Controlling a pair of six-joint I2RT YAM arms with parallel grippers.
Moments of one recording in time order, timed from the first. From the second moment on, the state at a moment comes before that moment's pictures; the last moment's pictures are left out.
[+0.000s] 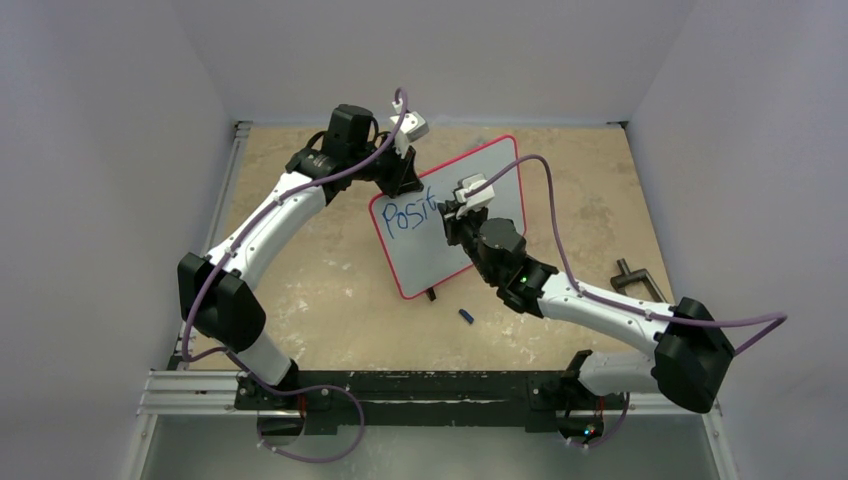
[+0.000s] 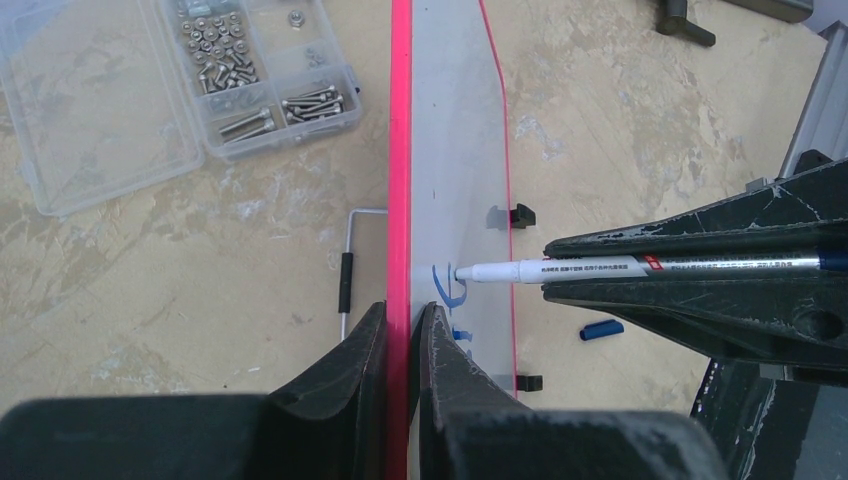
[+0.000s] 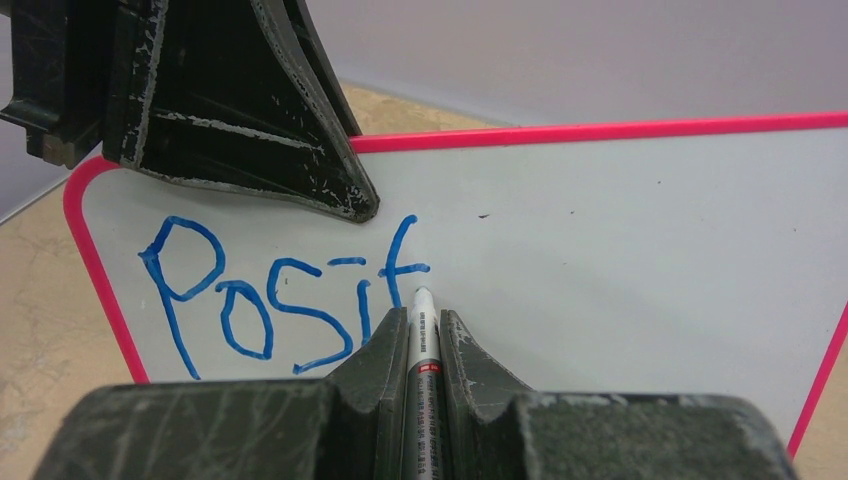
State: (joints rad) left arm -0.47 1.63 1.57 -0.55 0.54 0.19; right arm 0.89 1.26 0.77 0.44 0.46 0.04
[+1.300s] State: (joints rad) left arm -0.48 1.63 1.57 -0.55 0.54 0.19; right arm 0.89 1.15 0.77 0.48 0.51 -0.01
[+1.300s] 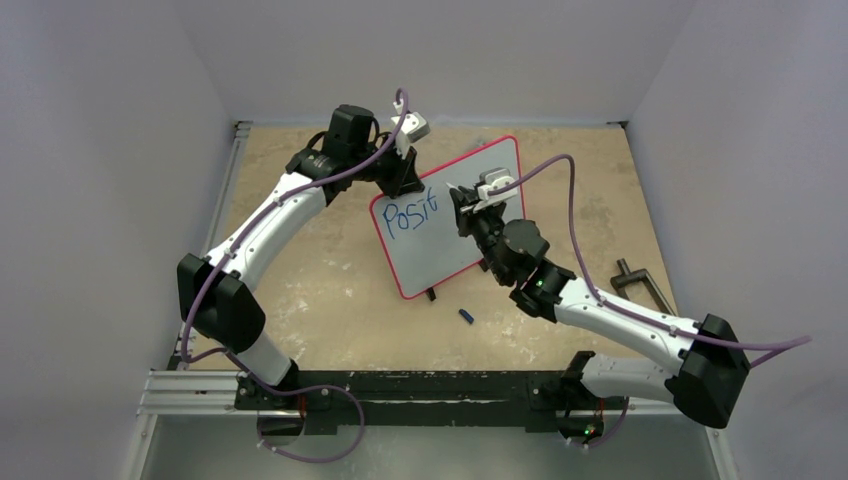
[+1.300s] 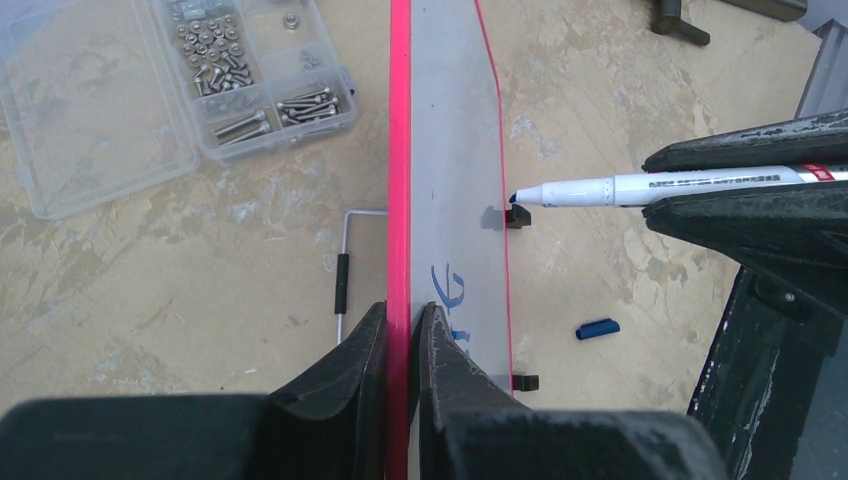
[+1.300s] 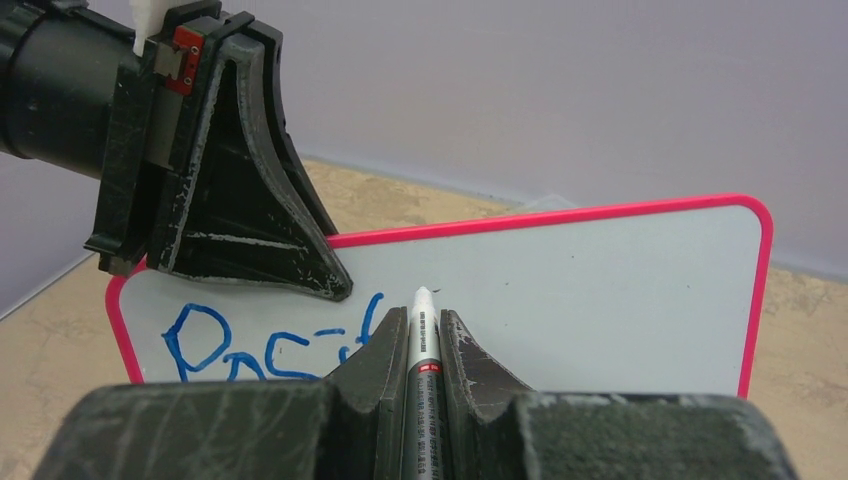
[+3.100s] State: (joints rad) left arm -0.48 1.63 1.57 -0.55 0.54 0.19; right arm 0.88 1.25 0.70 0.59 0.51 0.06
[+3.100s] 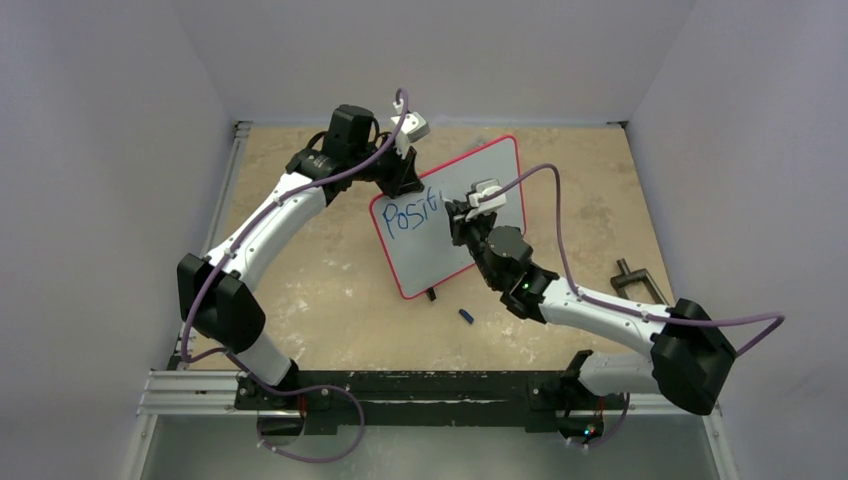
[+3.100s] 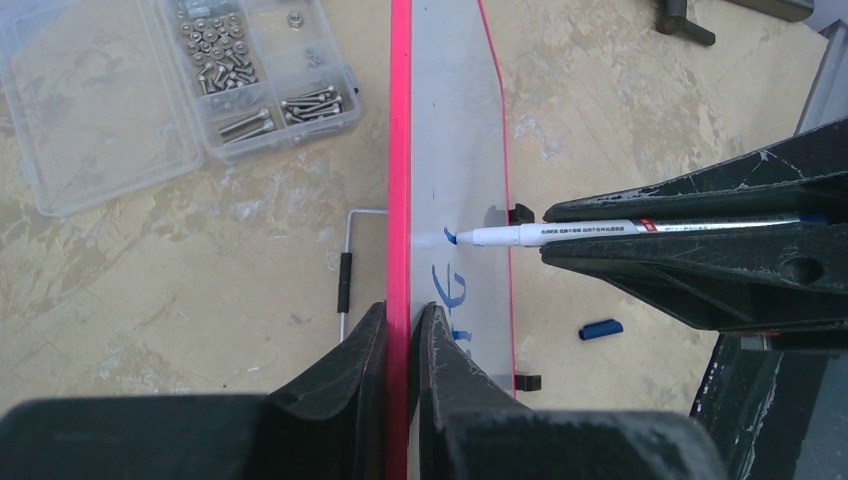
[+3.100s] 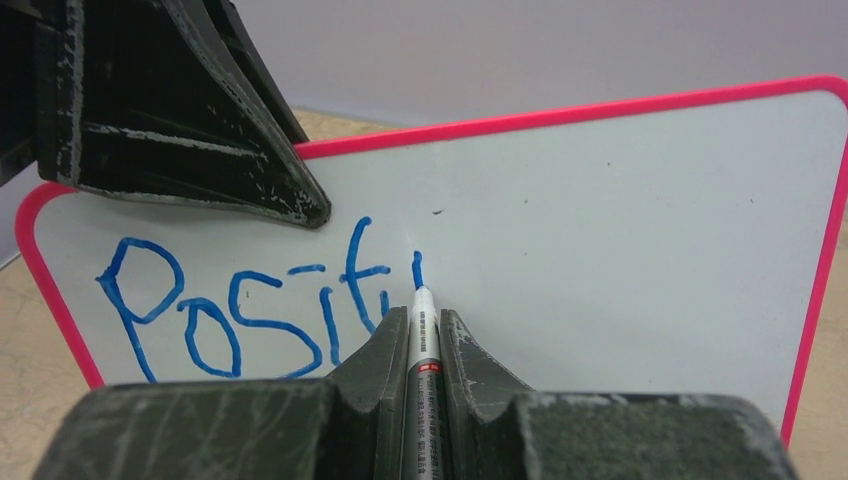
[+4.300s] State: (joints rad) left arm -0.48 1.62 1.57 -0.55 0.54 0.19; right arm 0.88 1.16 0.75 0.47 0.50 0.11
